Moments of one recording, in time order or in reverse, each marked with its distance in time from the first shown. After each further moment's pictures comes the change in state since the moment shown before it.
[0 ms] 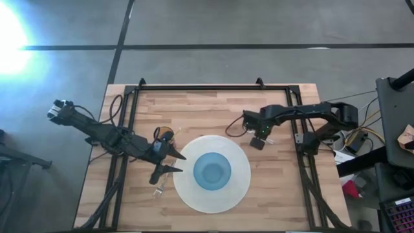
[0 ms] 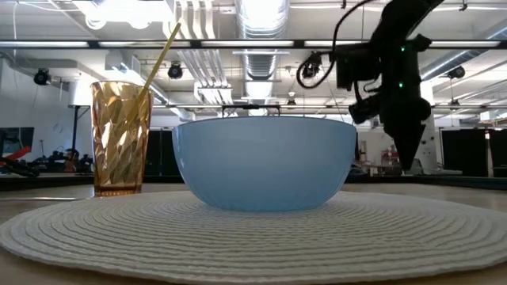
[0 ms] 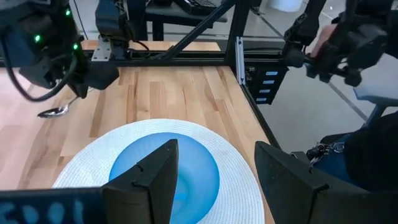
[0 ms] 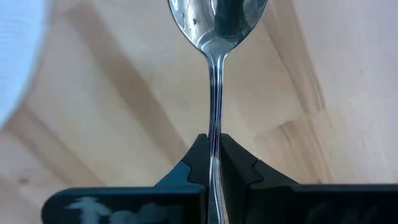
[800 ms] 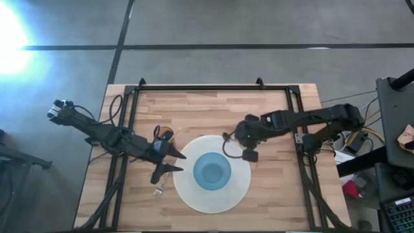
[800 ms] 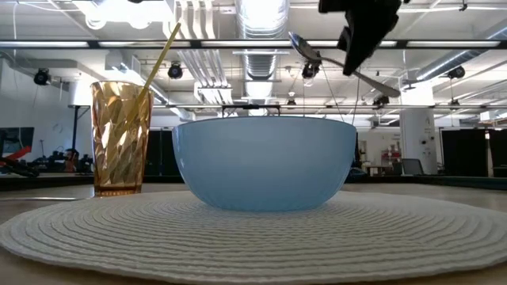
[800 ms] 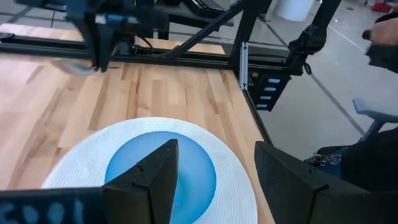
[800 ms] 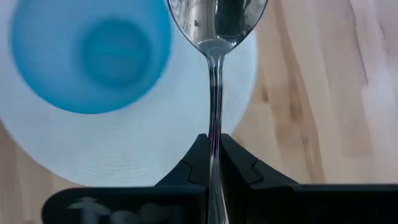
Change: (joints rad) left arm 0.002 0.000 0.000 0.004 -0.019 -0.079; right arm 0.351 -0.044 0.420 -0.050 0.058 -0.024
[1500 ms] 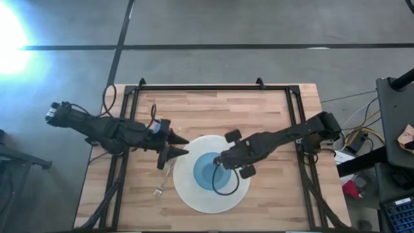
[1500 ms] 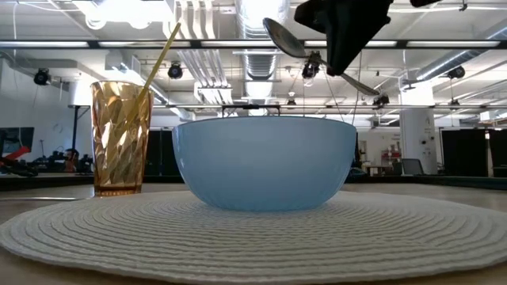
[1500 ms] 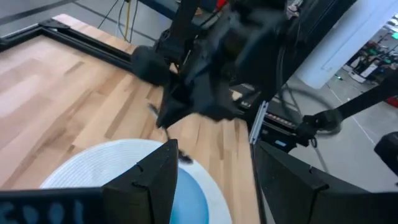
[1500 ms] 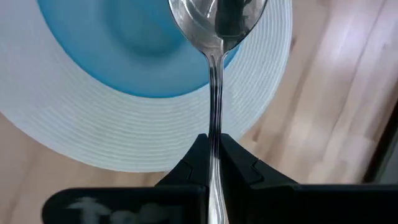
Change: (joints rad) left arm 0.113 0.000 0.106 -0.019 -0.048 -0.257; right arm 0.199 0.321 0.304 -0.189 0.188 -0.359
